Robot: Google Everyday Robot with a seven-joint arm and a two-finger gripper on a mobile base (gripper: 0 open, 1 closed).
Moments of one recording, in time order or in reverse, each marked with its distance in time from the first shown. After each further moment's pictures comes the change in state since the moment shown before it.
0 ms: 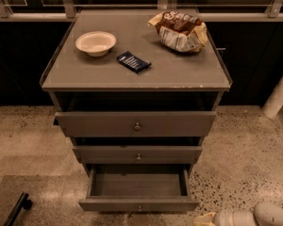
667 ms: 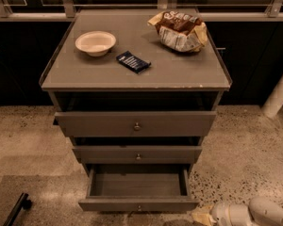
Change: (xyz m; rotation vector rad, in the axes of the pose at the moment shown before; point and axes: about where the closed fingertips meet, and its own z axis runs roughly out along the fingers) arm -0.002 -0.044 0.016 0.023 -0.034 0.068
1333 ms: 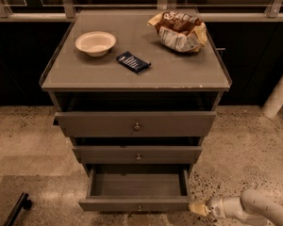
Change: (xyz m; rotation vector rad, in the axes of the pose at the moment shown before) arm -0.006 -0.065 0.042 -0.016 -0.003 0.090
